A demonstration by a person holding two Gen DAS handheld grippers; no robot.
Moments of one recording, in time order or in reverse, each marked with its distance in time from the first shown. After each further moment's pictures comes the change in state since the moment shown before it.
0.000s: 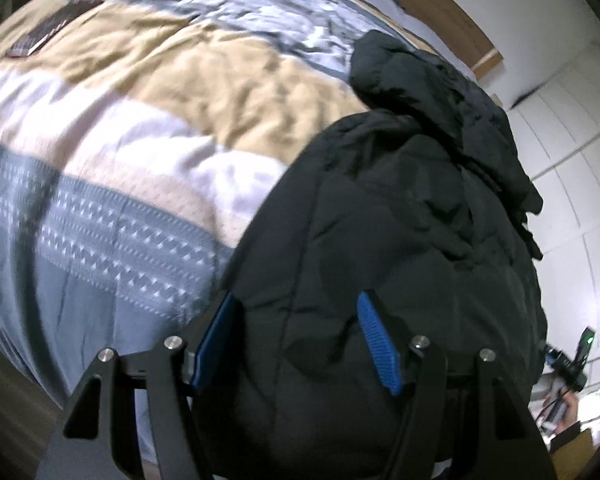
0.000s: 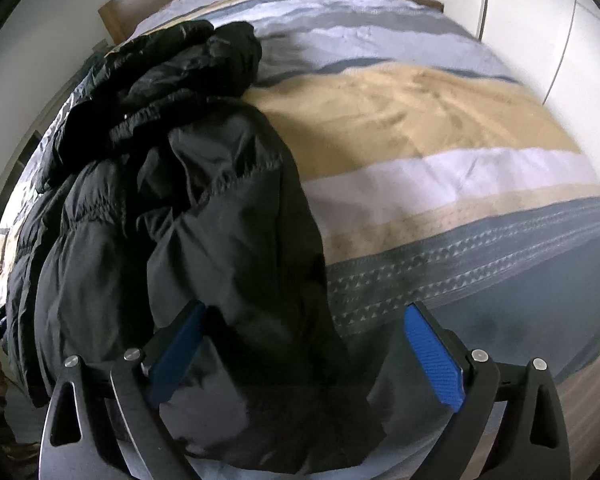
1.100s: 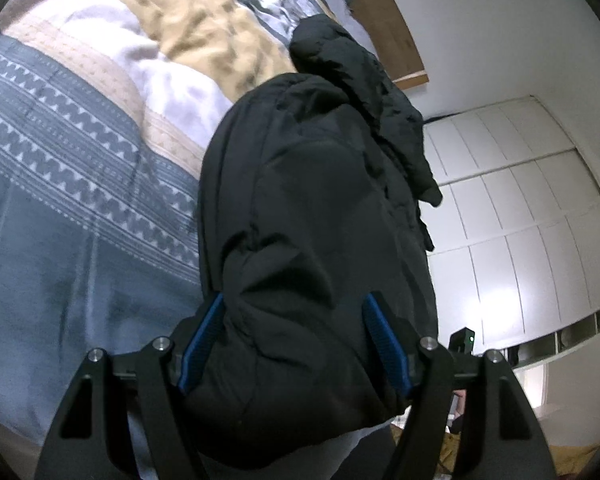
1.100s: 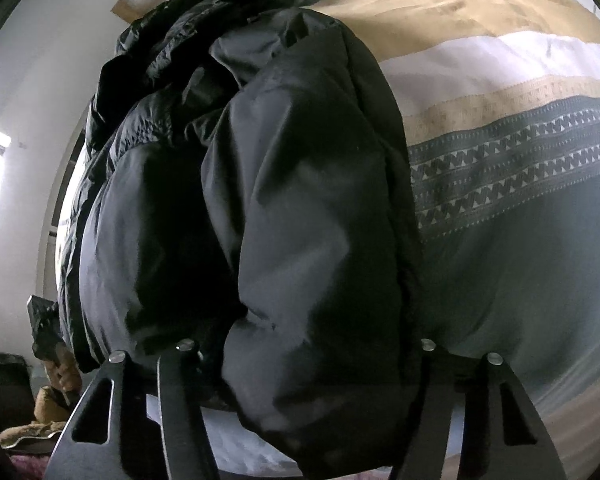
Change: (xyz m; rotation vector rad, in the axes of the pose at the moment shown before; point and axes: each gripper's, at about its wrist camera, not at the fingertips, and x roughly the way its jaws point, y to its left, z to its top) left arm 0.023 0.012 -0.030 -0.096 0.078 -0.498; right arm 0.037 0.020 -0.042 0.096 0.190 0.301
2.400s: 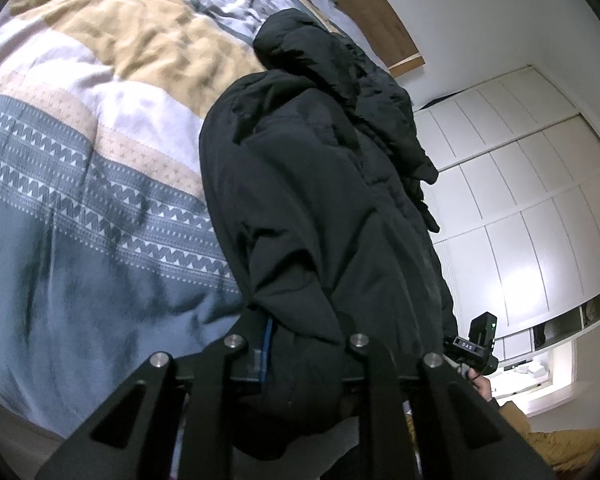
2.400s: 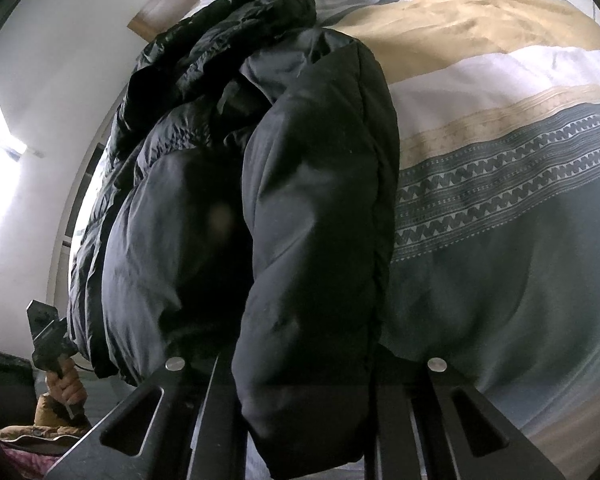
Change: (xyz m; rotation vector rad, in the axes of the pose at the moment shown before) left arm 0.002 -0.039 -0.011 0.120 -0.010 0.053; right arm -0.013 0.006 -0.012 -0.017 -0.085 0.047
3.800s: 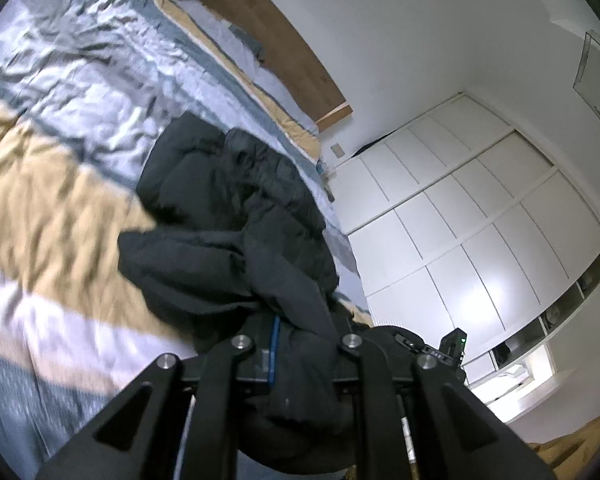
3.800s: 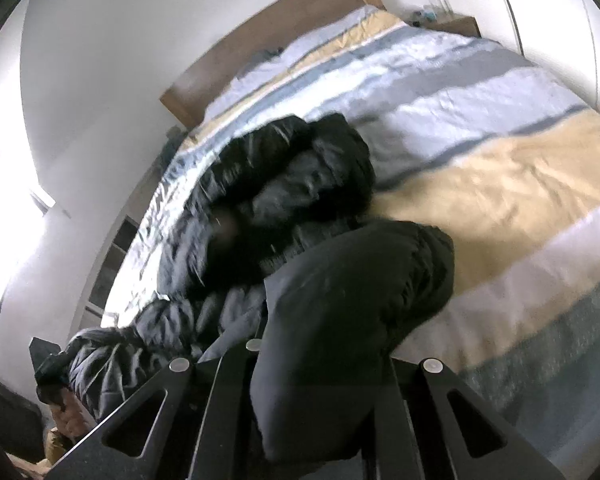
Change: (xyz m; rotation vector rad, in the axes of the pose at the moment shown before) left arm -0.049 -0.089 0.133 0.118 -0.202 -0.212; right arm -0.076 0.066 0.112 -0.022 -0.329 0.080
